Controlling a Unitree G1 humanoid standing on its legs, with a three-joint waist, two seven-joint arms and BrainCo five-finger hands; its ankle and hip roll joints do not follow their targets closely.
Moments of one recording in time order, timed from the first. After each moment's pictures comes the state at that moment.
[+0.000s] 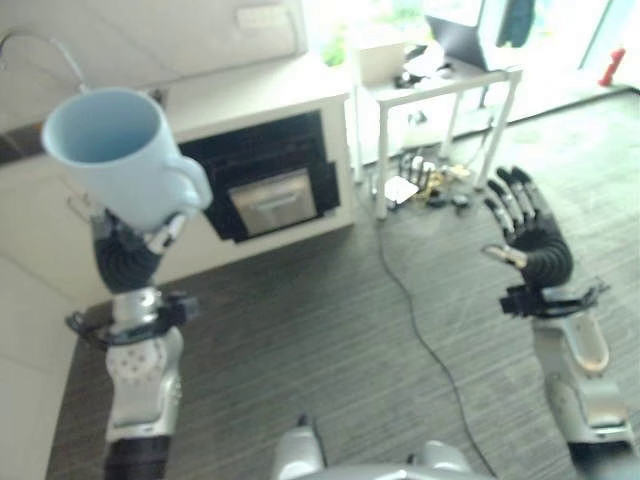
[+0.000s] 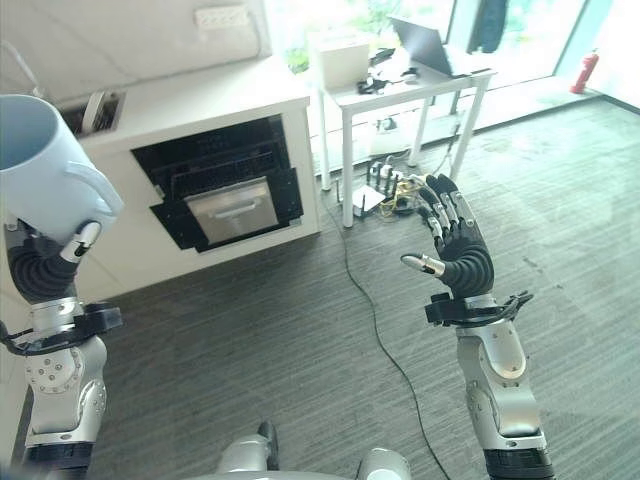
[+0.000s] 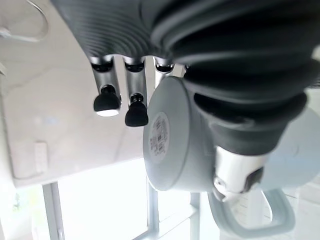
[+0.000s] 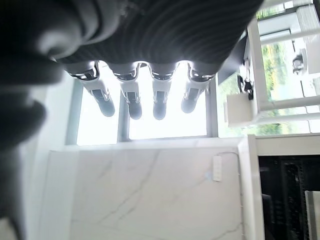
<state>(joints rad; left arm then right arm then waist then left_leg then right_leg) 0.04 0.39 0.20 -0.15 -0.30 -0.53 0.18 0.03 -0.43 -0.10 -0.27 0.49 -0.24 0.17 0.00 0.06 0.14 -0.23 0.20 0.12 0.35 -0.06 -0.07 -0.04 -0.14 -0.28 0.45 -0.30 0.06</state>
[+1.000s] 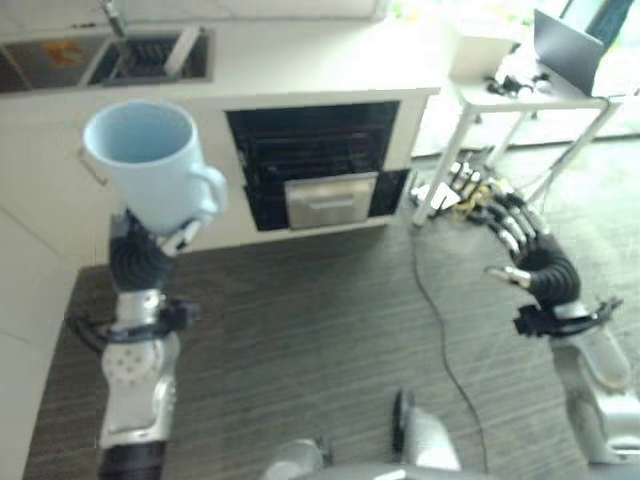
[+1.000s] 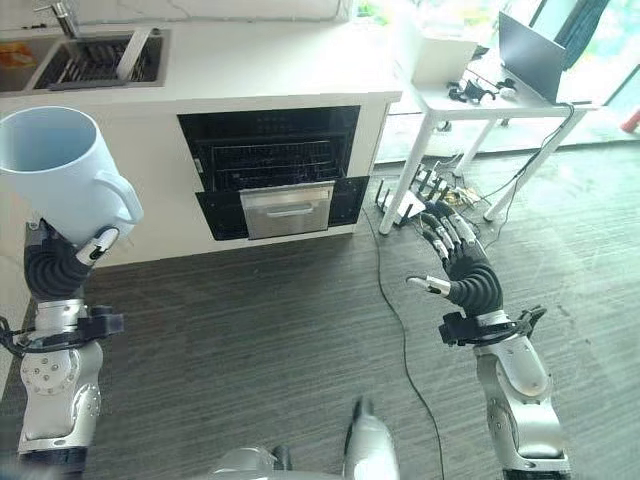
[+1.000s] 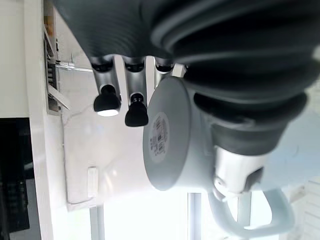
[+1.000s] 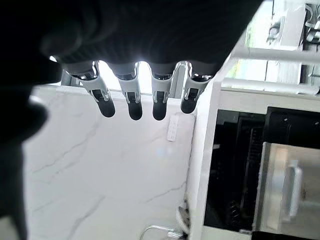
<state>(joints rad) 0.09 0.39 0.23 -0.19 -0.29 -0.42 0.09 0.13 -0.43 -0.13 -0.30 0.46 -0.19 0.28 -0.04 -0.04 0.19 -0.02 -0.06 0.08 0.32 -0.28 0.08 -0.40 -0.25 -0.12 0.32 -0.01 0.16</state>
